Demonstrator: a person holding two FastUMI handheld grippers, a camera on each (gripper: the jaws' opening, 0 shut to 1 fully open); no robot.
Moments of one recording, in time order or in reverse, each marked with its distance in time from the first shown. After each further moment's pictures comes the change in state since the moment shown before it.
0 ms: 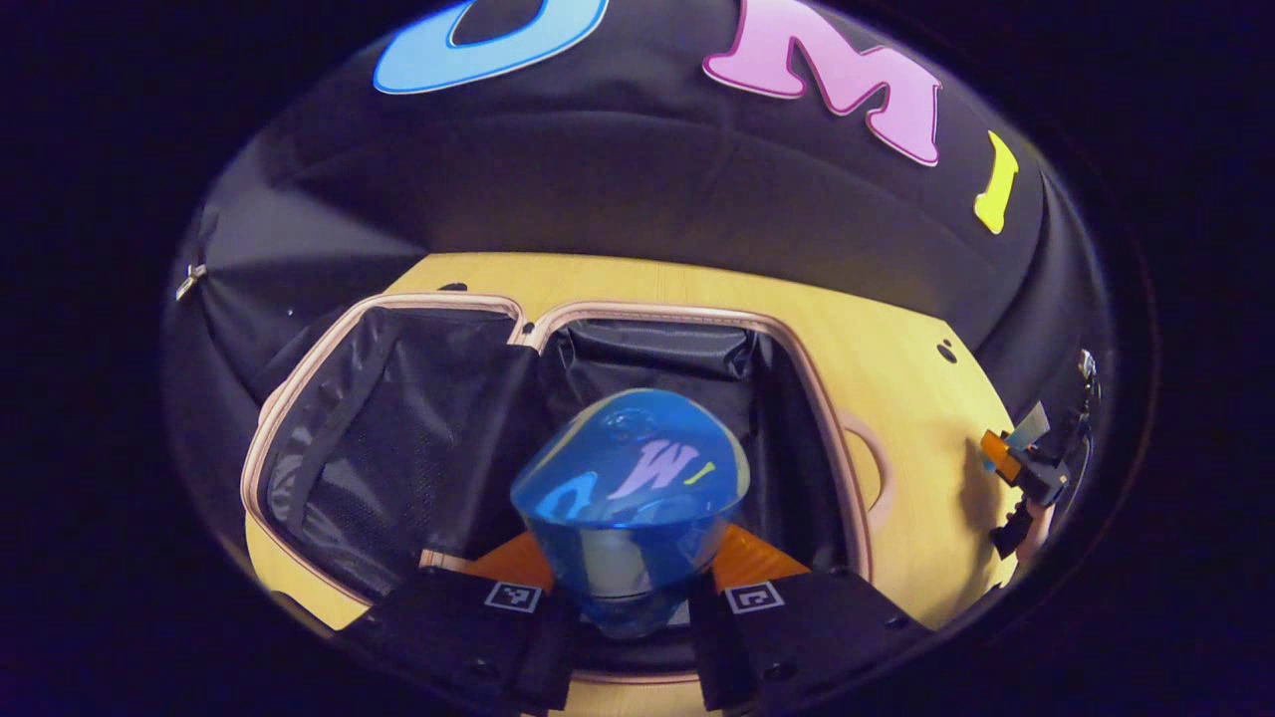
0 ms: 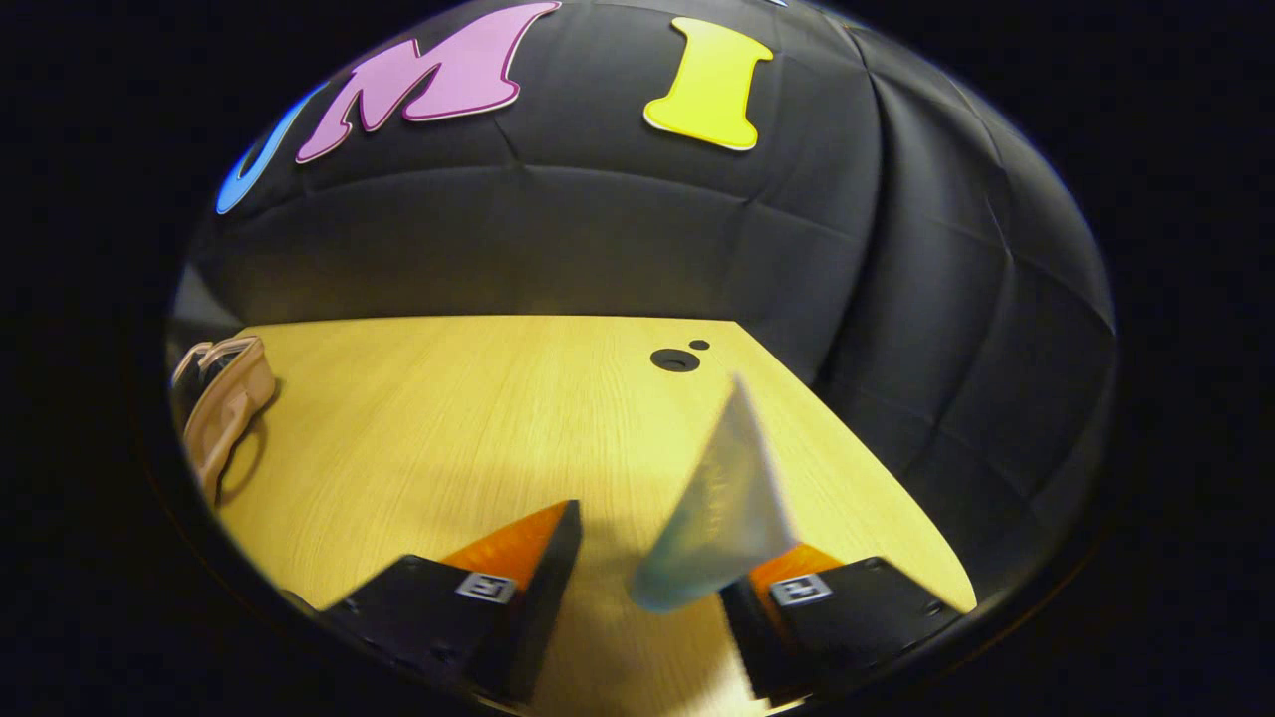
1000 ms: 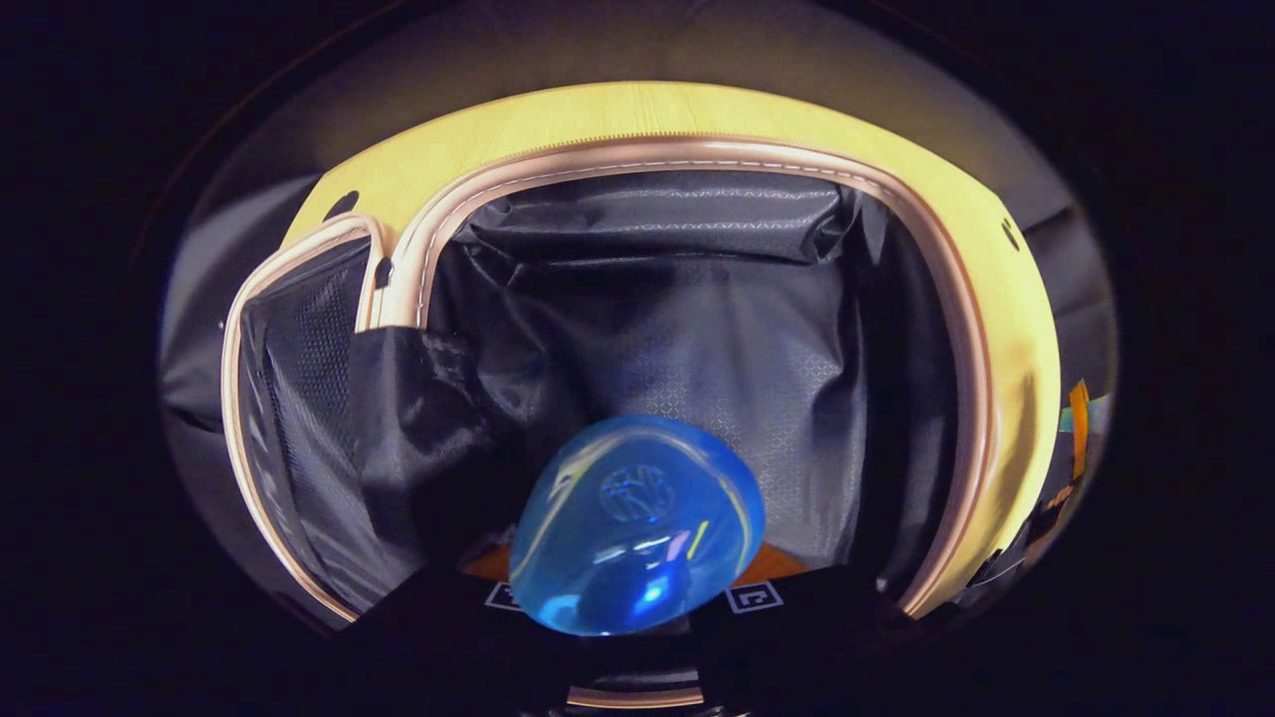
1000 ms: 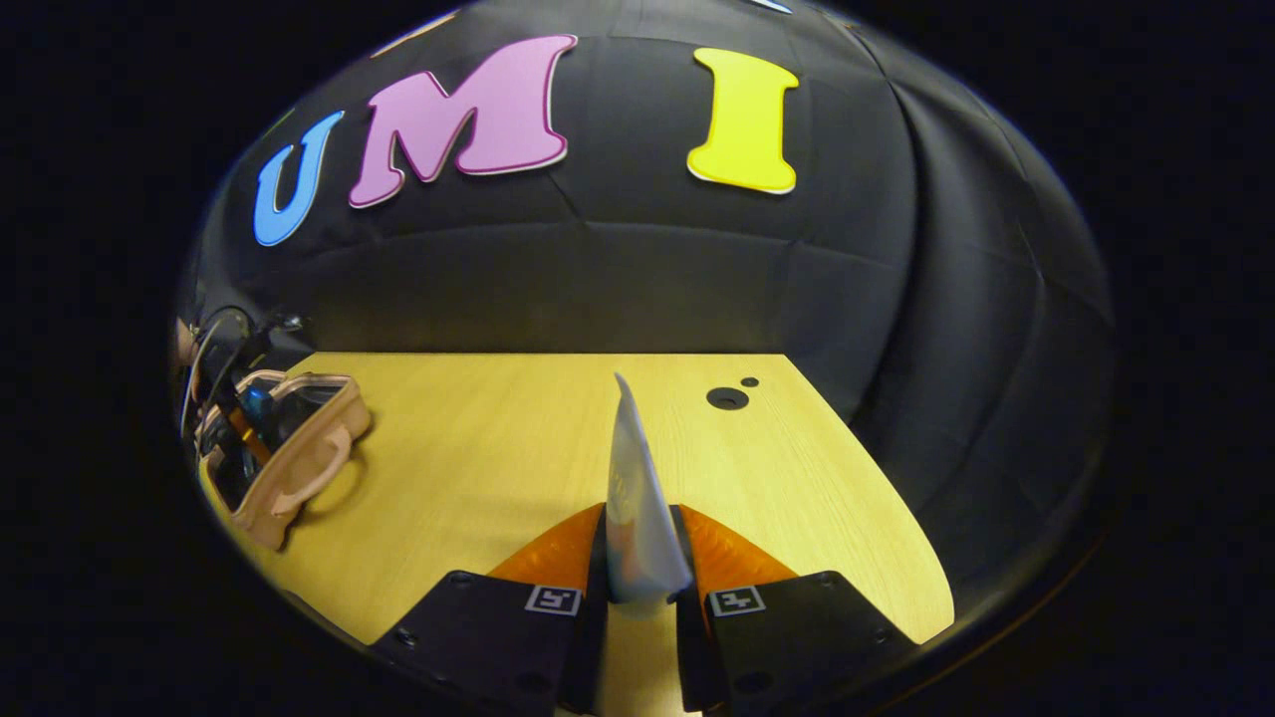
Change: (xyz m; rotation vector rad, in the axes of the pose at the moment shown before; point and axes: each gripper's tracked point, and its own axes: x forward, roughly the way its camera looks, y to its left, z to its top) left arm 0.071 0.019 -0.015 0.142 0.646 0.033; right arm -0.076 0.034 0.052 0.004 -0.043 0.213
